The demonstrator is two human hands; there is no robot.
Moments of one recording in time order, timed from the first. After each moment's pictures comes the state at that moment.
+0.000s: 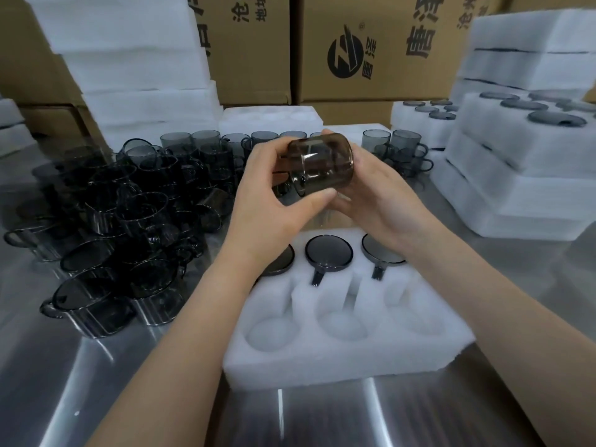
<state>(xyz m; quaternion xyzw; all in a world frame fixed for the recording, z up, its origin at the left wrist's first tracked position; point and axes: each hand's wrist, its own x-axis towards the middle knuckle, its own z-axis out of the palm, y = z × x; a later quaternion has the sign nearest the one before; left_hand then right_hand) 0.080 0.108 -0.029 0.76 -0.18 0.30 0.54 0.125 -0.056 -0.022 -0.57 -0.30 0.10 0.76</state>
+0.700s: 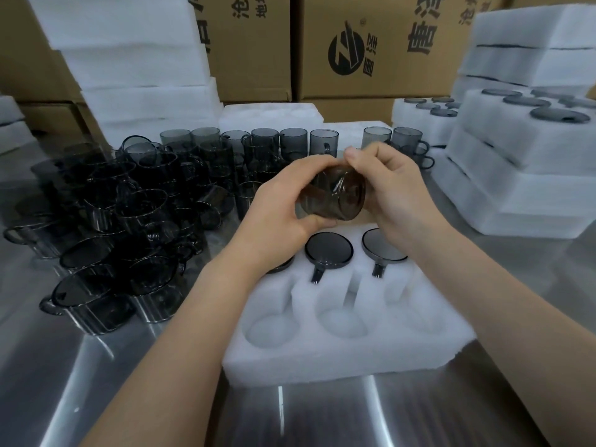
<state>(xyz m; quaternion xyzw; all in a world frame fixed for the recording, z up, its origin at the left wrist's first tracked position) 0.080 0.107 -0.029 0.83 -0.26 0.23 0.44 0.122 -0.055 -0.019 -0.62 -0.22 -0.05 0.75</state>
